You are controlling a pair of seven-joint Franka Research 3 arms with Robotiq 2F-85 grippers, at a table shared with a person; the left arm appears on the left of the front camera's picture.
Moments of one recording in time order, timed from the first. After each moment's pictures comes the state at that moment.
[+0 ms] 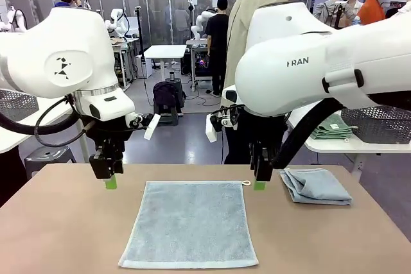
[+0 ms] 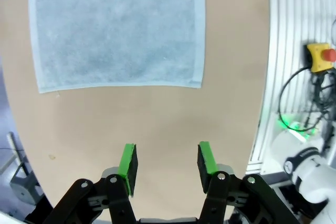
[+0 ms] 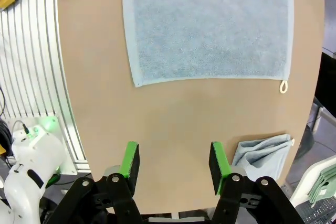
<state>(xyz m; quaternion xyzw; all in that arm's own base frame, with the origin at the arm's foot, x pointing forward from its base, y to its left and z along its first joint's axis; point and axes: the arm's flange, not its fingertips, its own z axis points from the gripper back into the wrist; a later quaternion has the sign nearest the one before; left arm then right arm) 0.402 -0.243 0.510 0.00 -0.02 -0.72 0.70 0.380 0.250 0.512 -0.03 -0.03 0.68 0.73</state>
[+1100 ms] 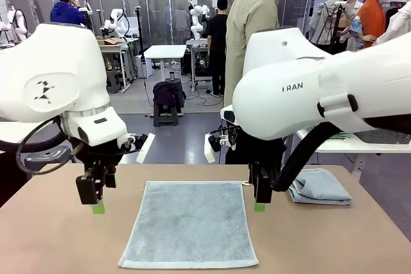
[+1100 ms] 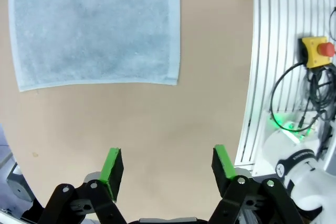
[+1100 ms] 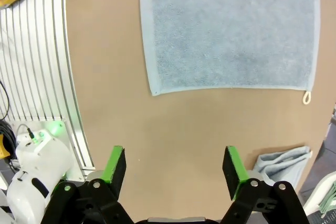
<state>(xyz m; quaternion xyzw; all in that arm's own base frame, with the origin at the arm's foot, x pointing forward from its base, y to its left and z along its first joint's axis) 0.349 -0.236 0.485 0.01 -0.02 -0.71 0.70 0.364 0.252 0.469 -0.01 -0.02 0.69 0.73</state>
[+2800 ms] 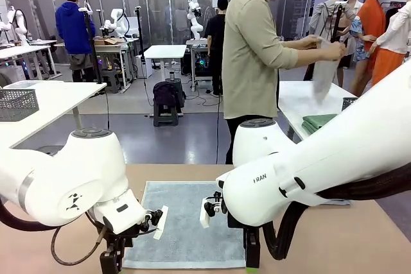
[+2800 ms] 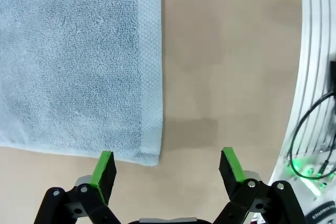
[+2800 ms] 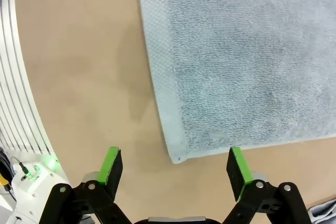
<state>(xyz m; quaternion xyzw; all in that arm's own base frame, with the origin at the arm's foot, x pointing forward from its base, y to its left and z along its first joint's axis) 0.337 -0.257 0.313 -0.01 -0.02 -0.71 0.70 0.358 0.263 0.309 0.01 0.02 0.67 0.74</state>
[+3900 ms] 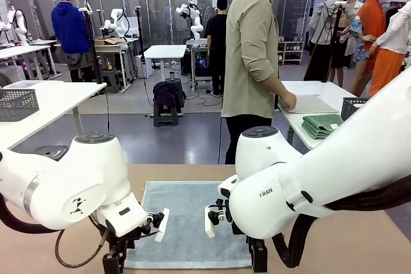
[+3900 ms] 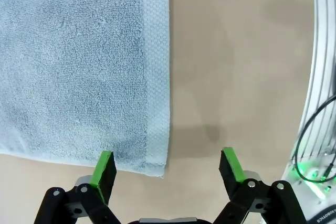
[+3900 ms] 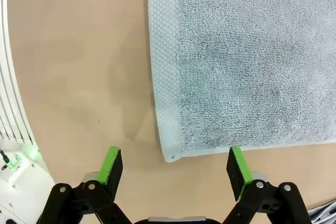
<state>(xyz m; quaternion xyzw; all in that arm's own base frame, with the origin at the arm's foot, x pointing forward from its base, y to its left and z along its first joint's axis) 0.341 -0.259 0.300 -0.01 -0.02 -0.72 0.70 0.355 0.254 0.298 -0.01 0.02 0.70 0.71</state>
